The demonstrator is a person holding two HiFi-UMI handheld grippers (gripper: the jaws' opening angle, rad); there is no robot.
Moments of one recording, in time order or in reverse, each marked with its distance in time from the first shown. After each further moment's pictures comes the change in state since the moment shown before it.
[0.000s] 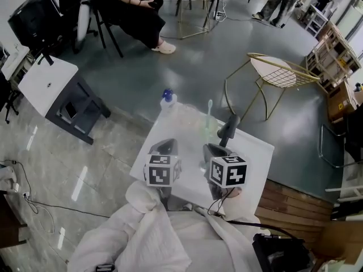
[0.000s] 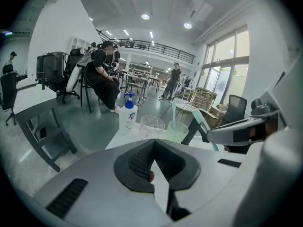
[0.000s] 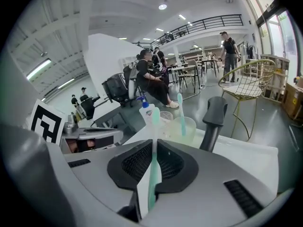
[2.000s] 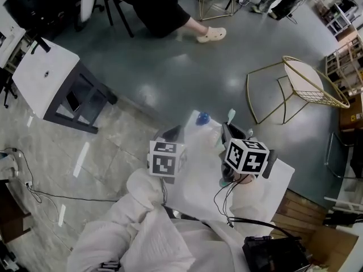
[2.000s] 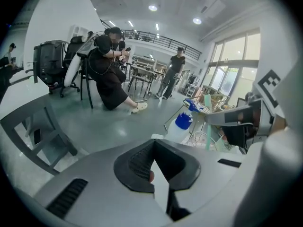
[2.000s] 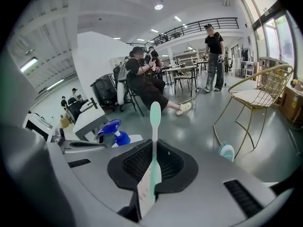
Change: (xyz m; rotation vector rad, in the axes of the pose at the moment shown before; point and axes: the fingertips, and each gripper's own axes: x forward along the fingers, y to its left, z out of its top) left arm 0.093 0.137 0.063 -0.053 0.082 -0.014; right arm 0.157 -0.011 0.118 0.032 -0.022 -0.088
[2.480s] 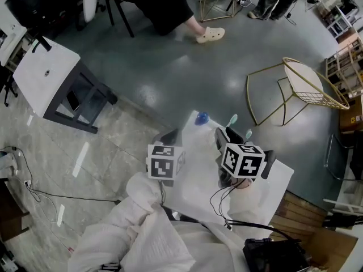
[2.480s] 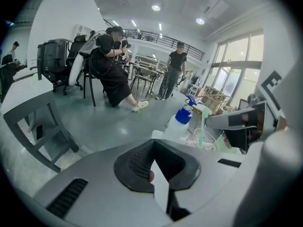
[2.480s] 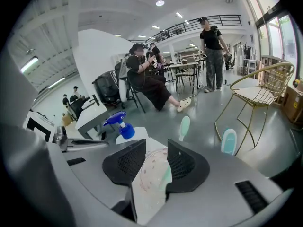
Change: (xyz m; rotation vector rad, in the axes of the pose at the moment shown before) left arm -0.004 0.002 -0.014 -0.027 0.004 0.021; right arm -0.002 0.008 -0.019 -0.009 0.040 0.017
